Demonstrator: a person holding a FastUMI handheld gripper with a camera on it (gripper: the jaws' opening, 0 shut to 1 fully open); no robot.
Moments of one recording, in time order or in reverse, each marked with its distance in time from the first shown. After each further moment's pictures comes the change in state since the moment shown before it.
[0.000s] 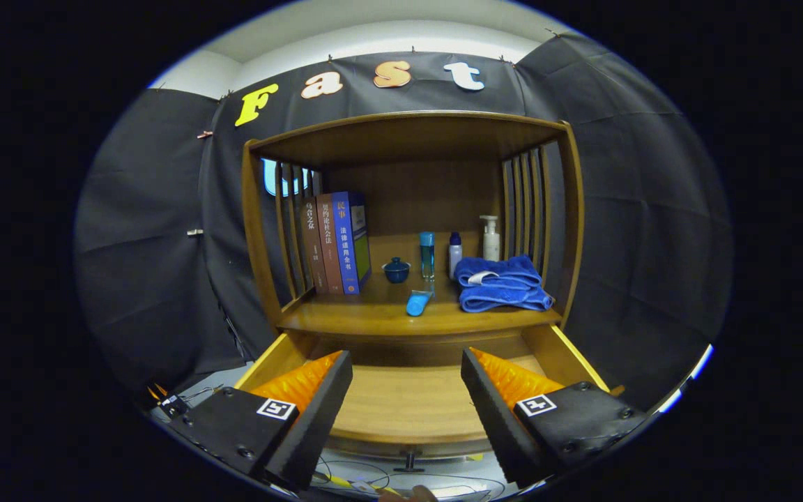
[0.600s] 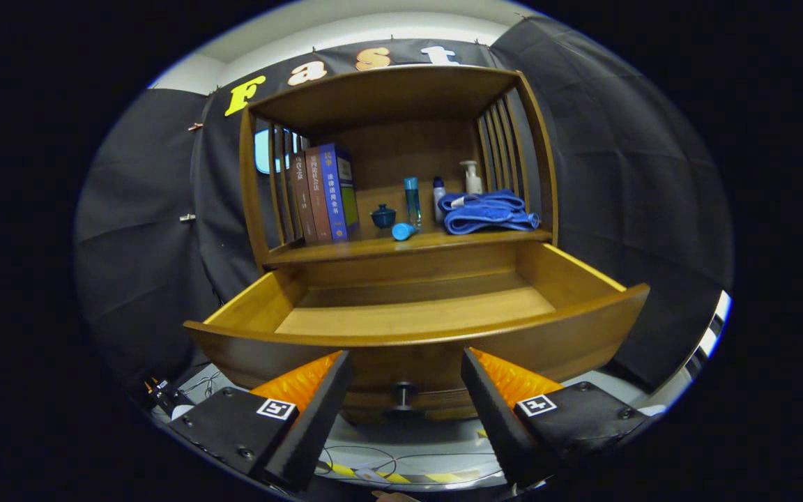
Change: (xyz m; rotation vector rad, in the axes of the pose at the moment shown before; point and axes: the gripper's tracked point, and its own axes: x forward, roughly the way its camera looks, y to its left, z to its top) arm -0.038 -0.007 -0.108 0.062 0.096 -0.038
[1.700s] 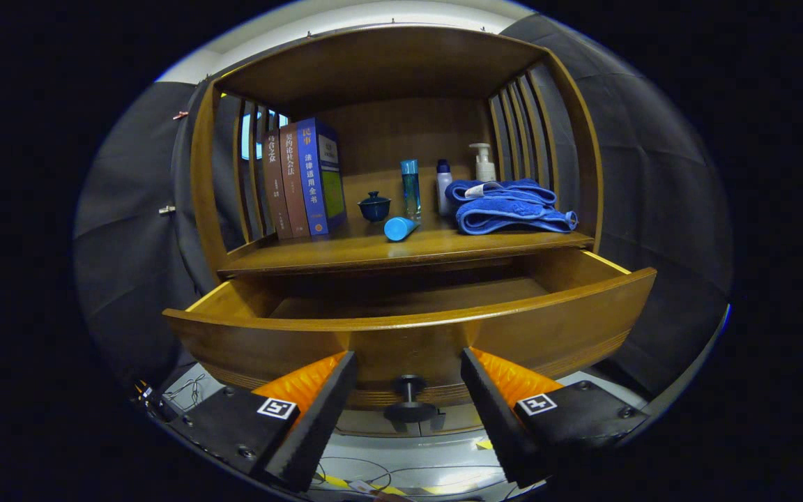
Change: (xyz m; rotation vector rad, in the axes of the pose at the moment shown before) arm 0.126 0.004 0.032 -0.023 0.019 -0.021
